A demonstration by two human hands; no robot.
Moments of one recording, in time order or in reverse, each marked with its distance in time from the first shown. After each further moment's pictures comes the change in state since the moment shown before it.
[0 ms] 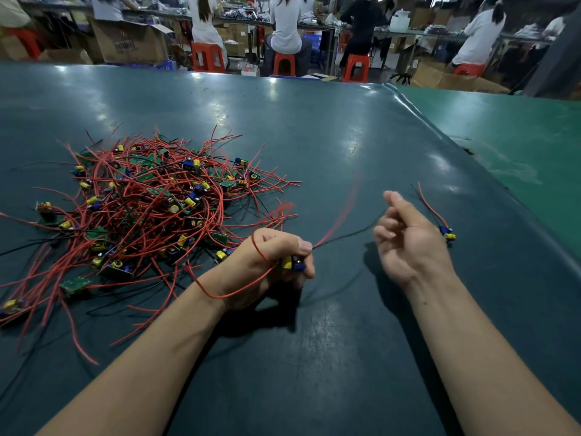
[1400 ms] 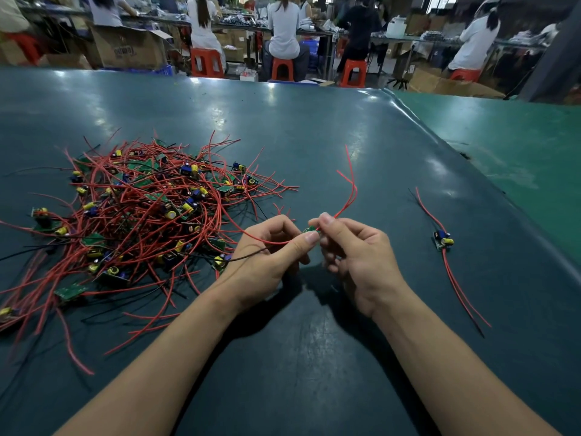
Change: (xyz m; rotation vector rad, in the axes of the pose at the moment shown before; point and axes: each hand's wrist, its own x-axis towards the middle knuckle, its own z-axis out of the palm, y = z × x) left_hand 0.005 -0.007 0.004 0.222 0.266 0.225; right_hand -0.032 0.040 0.017 -0.479 -0.350 -0.052
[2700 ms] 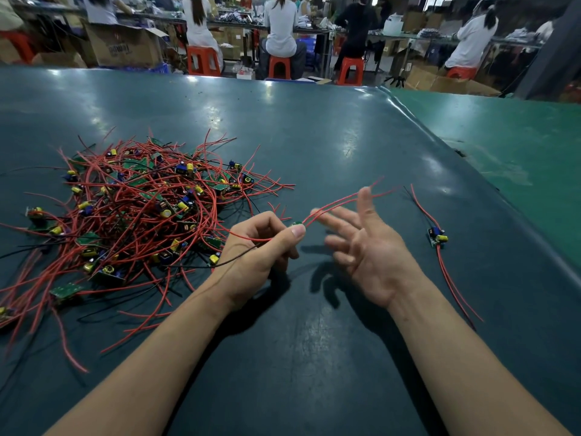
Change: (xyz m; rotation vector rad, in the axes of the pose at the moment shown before) left_hand -0.003 0.005 0.001 -0.099 0.102 -0.017; right_hand 0.010 -0.014 -0.021 0.155 -0.010 0.241
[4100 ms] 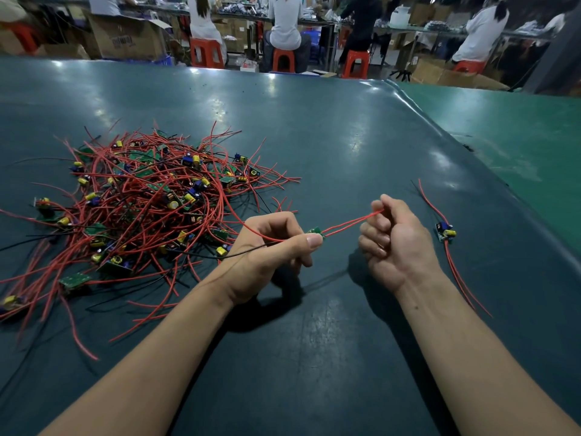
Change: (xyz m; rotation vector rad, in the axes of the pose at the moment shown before) left_hand -0.002 -0.002 -0.006 -0.063 -0.213 0.017; right_hand 0.004 -0.008 -0.007 0.305 0.150 -0.084
